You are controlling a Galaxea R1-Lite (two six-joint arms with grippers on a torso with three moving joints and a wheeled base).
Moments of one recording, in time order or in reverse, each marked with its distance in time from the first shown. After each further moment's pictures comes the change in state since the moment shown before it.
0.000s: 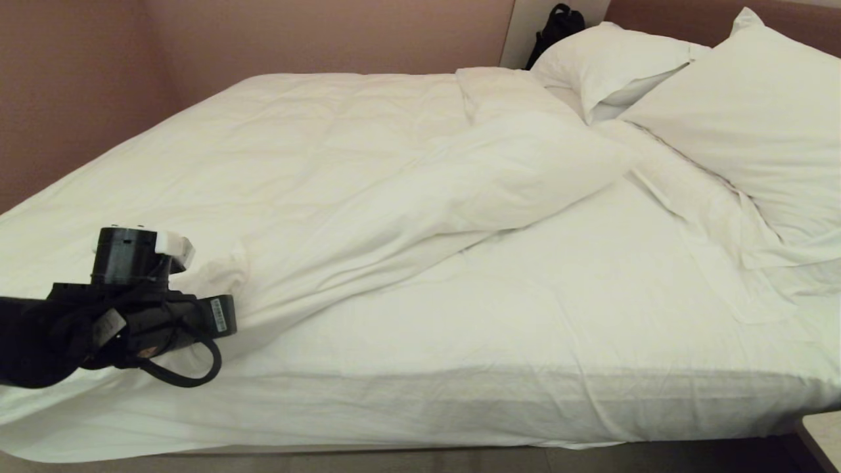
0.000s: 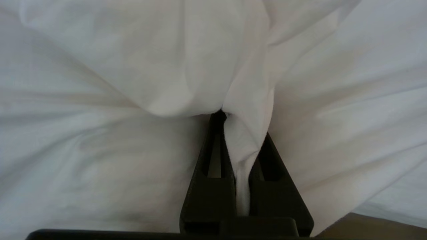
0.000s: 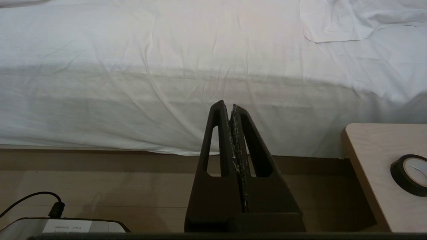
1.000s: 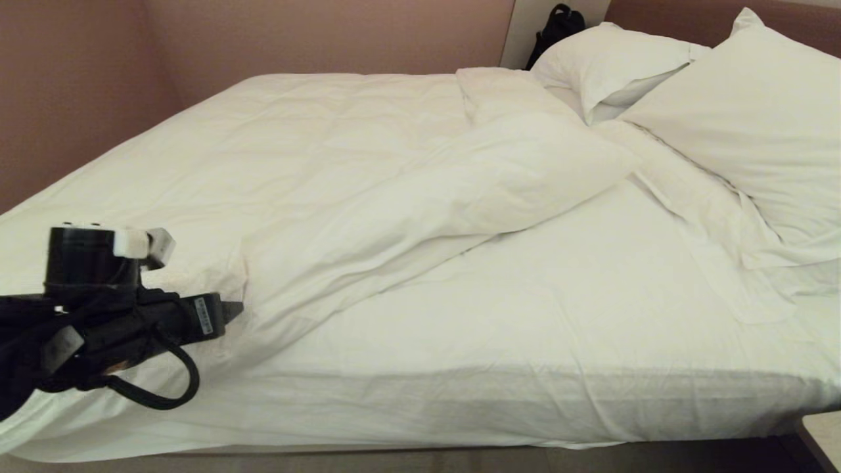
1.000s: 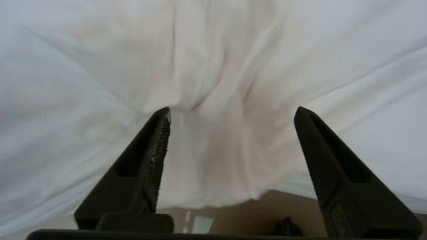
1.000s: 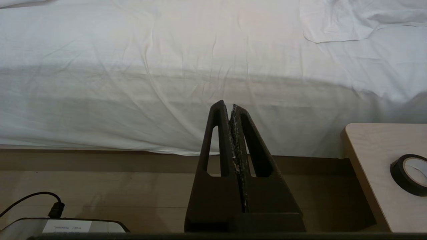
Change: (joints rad) left arm -0.039 -0.167 0.072 -0.025 -0.004 0.011; right arm 0.000 0.000 0.000 0.000 0.000 0.000
